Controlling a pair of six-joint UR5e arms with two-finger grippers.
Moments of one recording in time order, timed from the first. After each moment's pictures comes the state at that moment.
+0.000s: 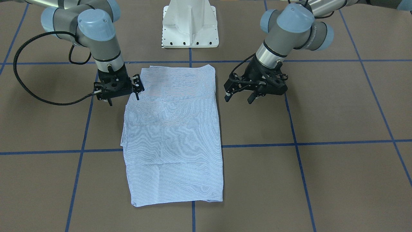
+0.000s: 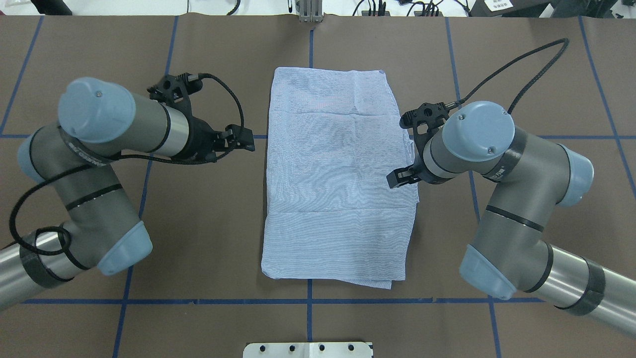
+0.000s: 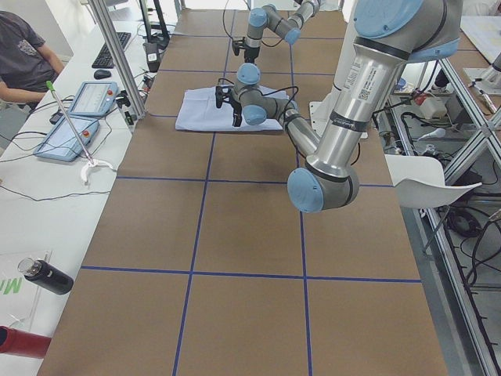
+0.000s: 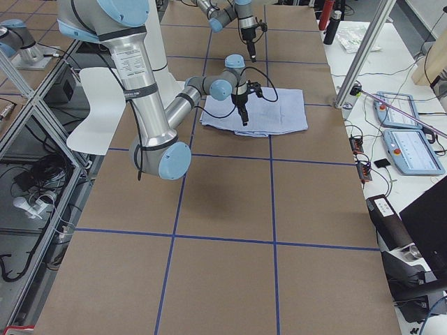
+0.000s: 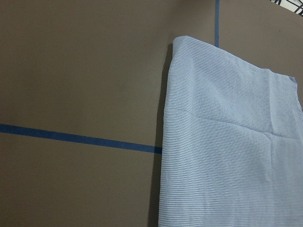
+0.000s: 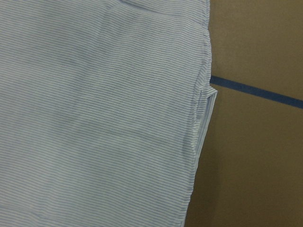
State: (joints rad) left arm -0.63 -2.02 -1.79 -2.06 -1.92 -1.43; right arm 0.60 -1.19 1.91 -1.53 1.83 0.89
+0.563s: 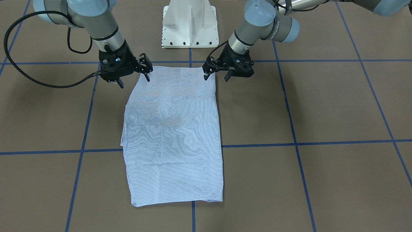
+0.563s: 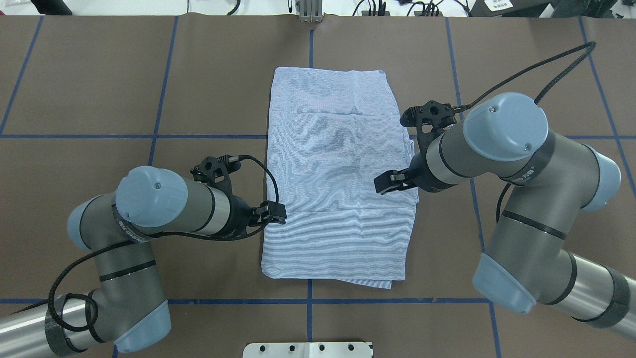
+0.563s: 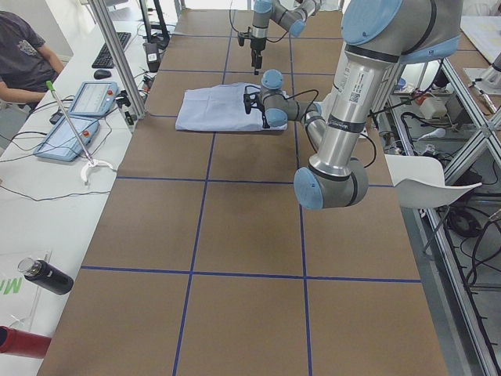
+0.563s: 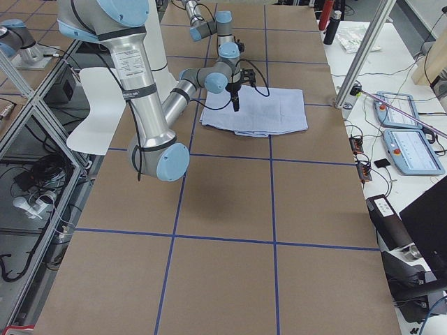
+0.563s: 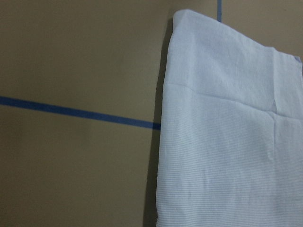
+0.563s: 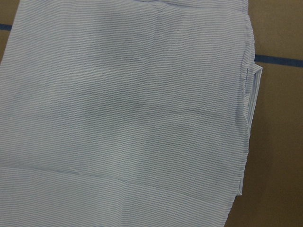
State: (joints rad) left arm -0.41 -2.00 -1.81 -2.06 -1.85 -1.58; right arm 0.60 -1.20 2.01 -1.49 1.94 1.03
